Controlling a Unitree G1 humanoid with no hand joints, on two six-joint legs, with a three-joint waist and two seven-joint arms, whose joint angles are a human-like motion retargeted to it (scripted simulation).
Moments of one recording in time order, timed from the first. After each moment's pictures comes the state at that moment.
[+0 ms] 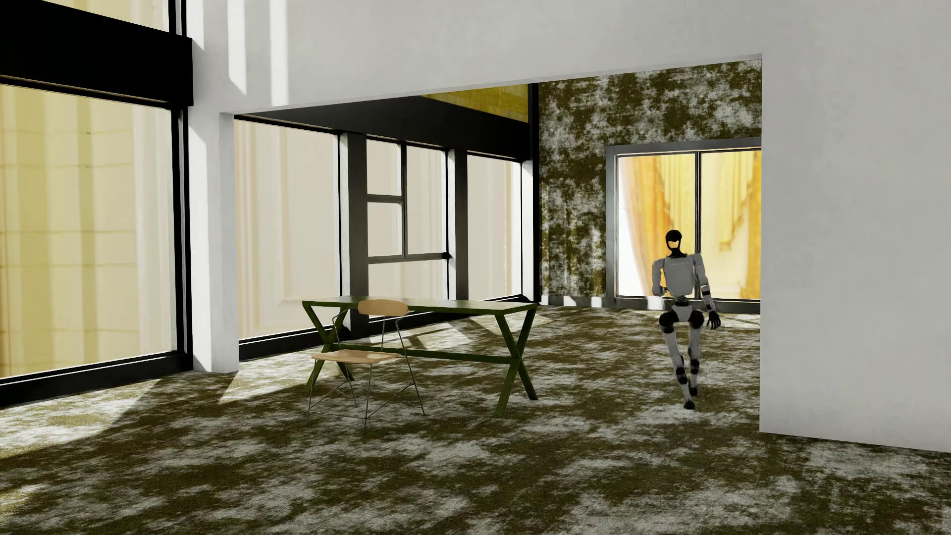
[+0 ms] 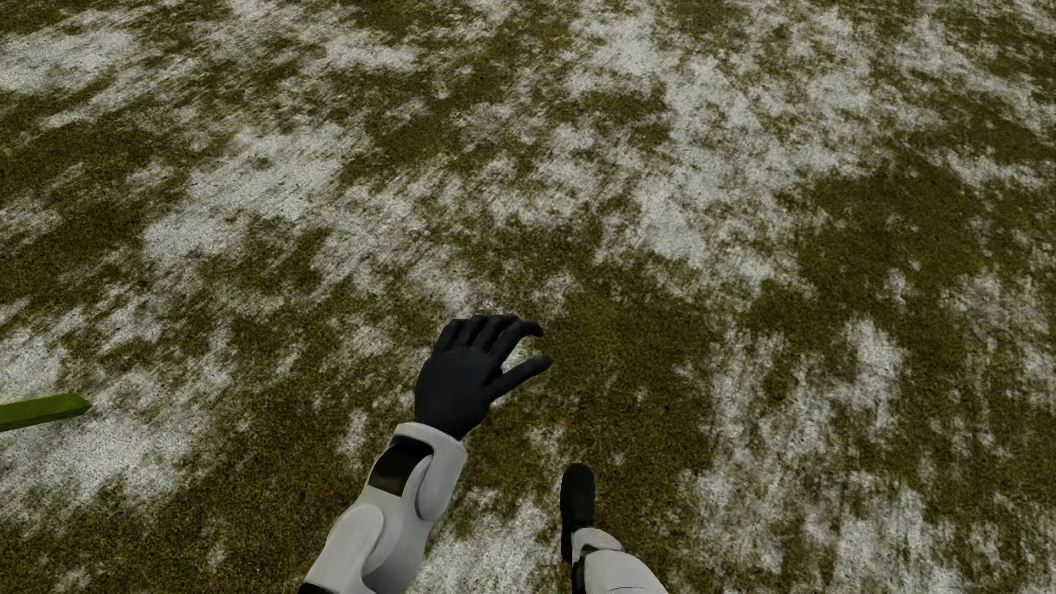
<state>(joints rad) 0.23 -0.47 -0.04 -0.23 -0.08 -0.08 -0.14 -0.06 0.19 0.33 0.13 -0.10 0.60 -0.32 -0.06 0.14 -0.02 0.24 0.13 -0.34 -0.03 0.08 0.81 1.07 -0.96 -0.09 0.23 0.22 0.19</state>
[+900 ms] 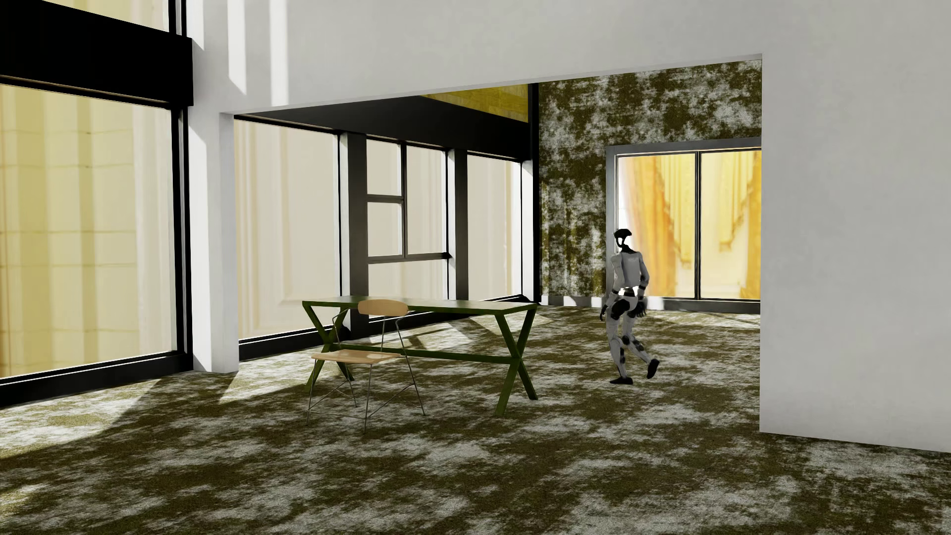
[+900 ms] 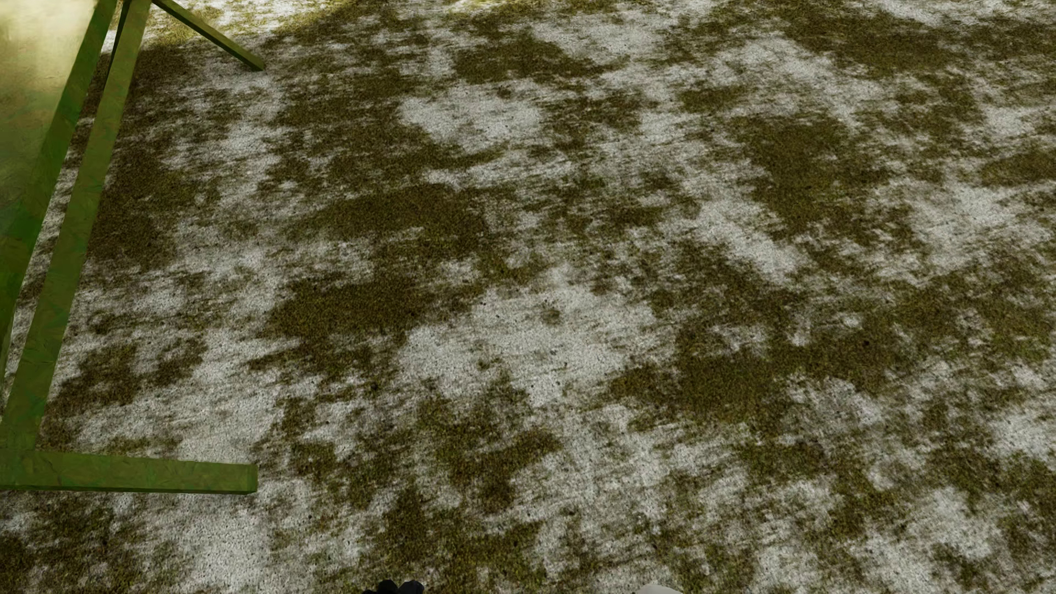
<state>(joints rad) -0.16 -0.32 0.04 -0.19 -0.27 -0.07 0.25 -0.09 0.21 0.36 1.40 0.10 0.31 -0.10 -0.04 -0.05 -0.09 0.23 0.00 0.04 -0.01 0.77 0.66 1.15 -0.99 0.30 0.26 0.11 0.19</state>
